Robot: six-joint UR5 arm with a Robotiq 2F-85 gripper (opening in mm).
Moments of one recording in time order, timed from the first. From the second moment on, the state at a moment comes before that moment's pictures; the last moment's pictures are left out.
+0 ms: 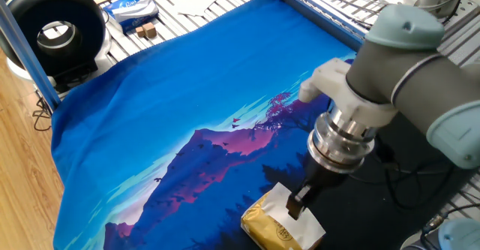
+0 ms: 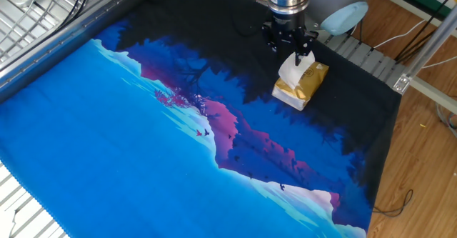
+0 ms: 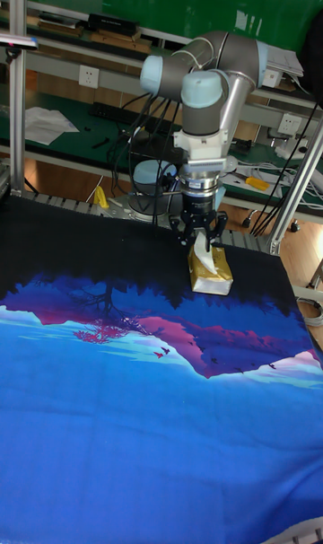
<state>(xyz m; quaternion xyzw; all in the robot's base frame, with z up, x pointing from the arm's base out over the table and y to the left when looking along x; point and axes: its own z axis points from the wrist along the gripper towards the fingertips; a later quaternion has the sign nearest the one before) 0.243 0.132 0.066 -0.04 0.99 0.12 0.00</state>
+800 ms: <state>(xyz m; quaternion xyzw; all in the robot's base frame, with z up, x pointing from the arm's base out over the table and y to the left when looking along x) 0.243 0.144 0.071 -0.02 0.99 0.15 -0.01</state>
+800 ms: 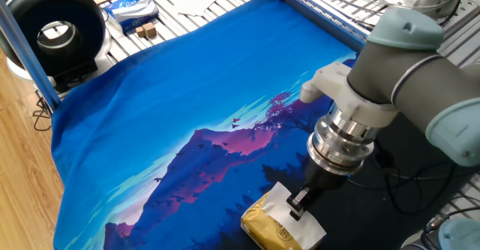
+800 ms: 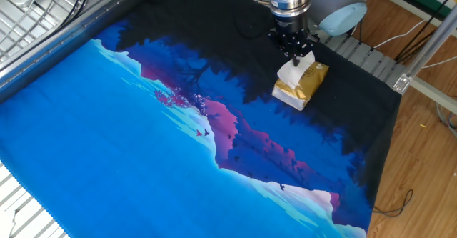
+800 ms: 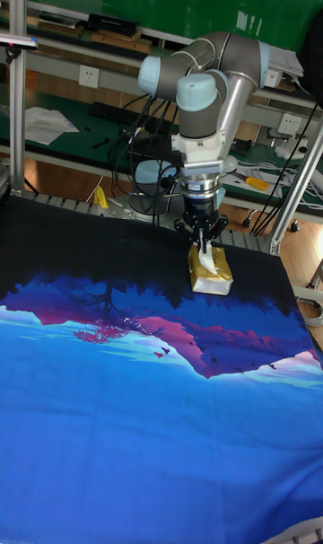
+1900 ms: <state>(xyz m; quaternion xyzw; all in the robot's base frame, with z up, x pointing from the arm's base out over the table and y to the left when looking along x) 0.267 0.133 0.083 -0.02 0.99 0.12 -0.01</state>
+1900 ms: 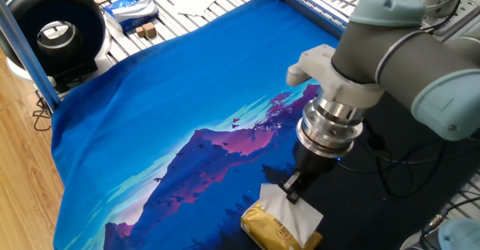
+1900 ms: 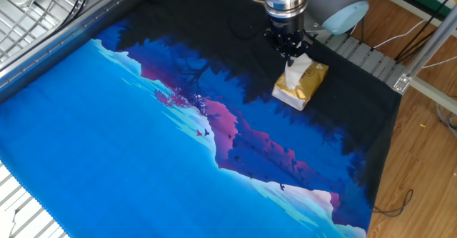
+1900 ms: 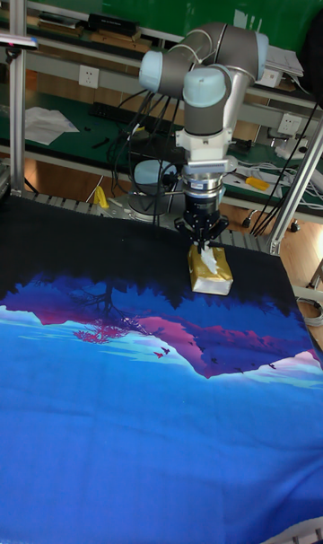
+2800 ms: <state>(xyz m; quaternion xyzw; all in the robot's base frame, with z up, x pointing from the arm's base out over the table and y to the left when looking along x) 0.281 0.098 0.086 -0.05 1.00 0.06 0.00</state>
